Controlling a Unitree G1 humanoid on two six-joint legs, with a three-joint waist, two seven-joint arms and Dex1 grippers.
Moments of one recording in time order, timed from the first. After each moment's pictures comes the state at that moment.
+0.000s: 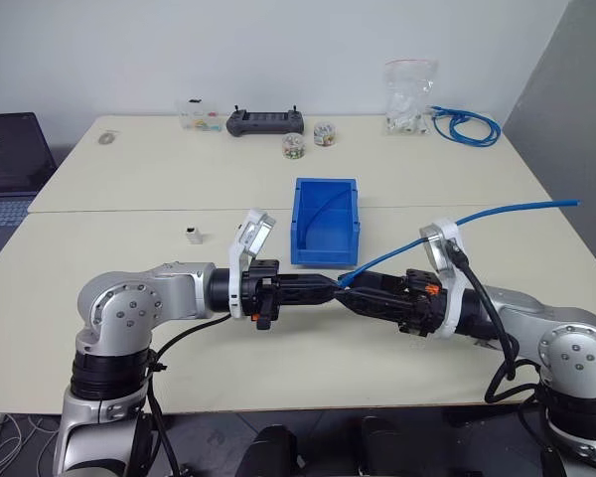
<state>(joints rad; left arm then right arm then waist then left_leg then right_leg) -0.51 0.53 0.11 -0.31 -1.14 1.30 -0.81 -0.34 -0.51 -0.10 -0.52 1.34 1.10 0.47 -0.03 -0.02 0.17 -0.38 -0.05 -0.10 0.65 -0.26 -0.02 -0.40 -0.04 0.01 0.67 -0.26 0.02</state>
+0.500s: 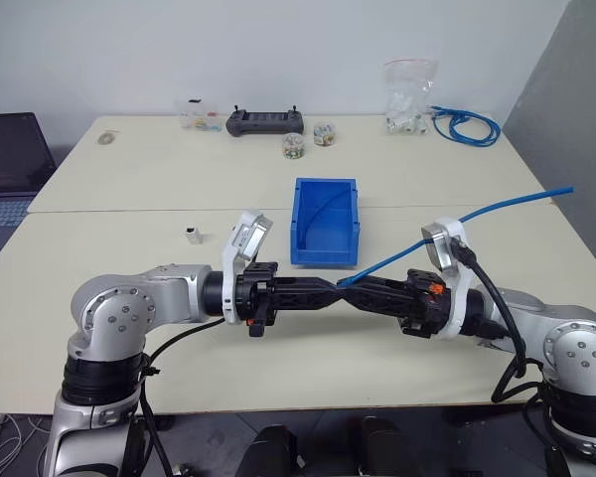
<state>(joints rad) -0.48 0.57 0.10 -0.35 -1.19 1.26 -0.82 -0.34 -0.54 -0.09 -0.50 1.44 1.10 0.44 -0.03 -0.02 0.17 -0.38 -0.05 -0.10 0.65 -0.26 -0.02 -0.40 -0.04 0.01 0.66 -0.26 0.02</state>
